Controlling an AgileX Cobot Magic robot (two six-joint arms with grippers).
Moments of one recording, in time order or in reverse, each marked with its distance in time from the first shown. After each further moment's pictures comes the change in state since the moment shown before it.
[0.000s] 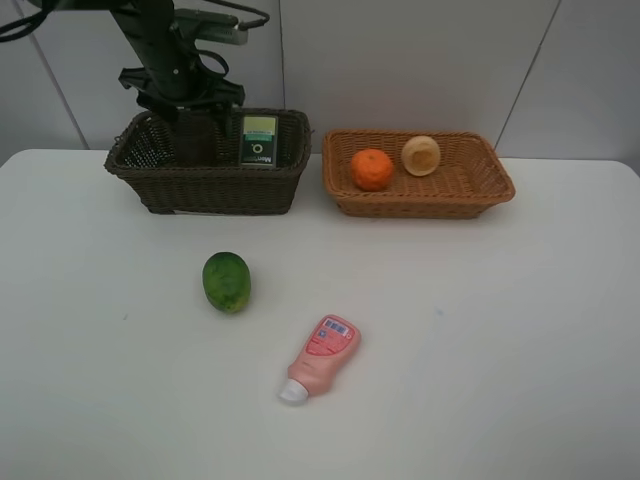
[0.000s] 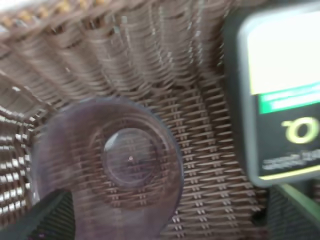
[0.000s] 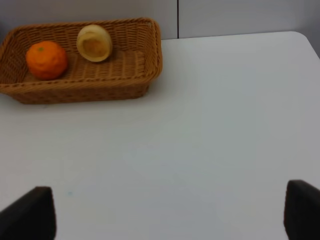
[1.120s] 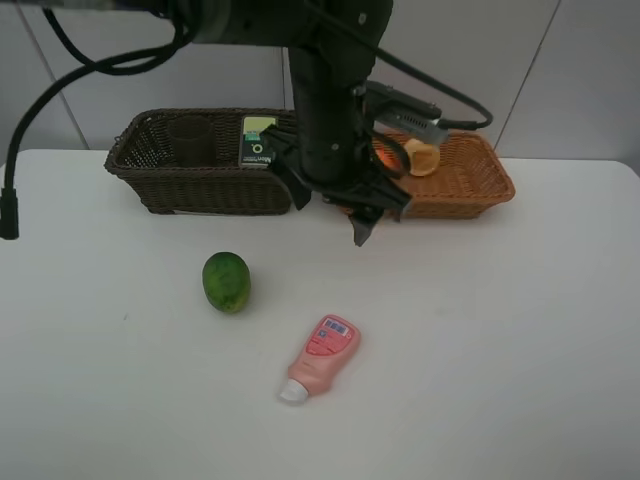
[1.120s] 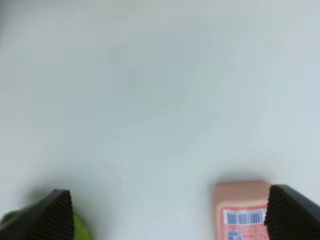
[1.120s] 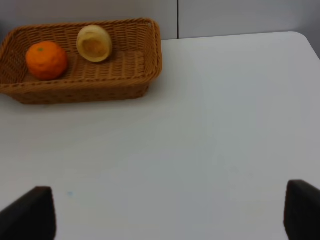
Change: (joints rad) left arm -0.572 -0.105 0.168 0.018 0.233 -0.131; right arm 0.000 0.000 0.000 0.000 0.000 0.000
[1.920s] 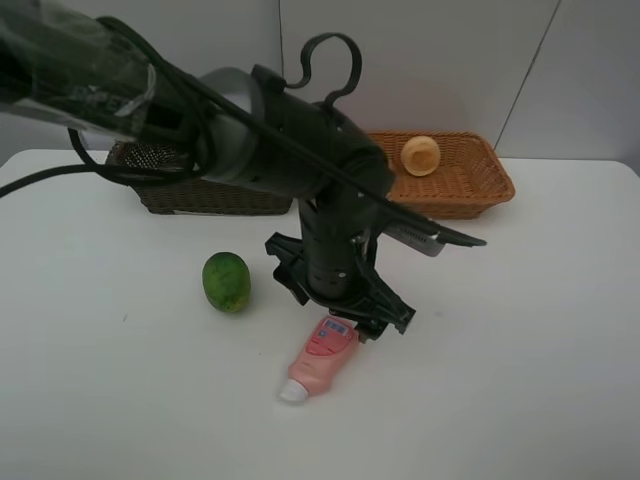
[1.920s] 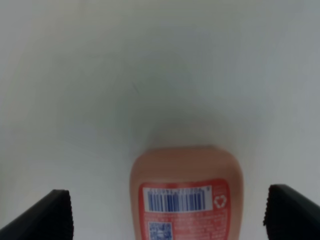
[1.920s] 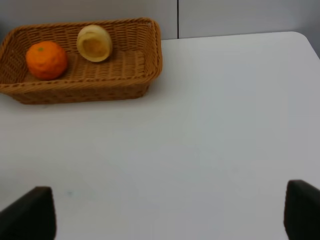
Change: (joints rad) left arm -0.114 0.000 0.347 -0.011 -0.309 -0.181; right arm 0.000 0.000 0.000 0.000 0.000 0.000
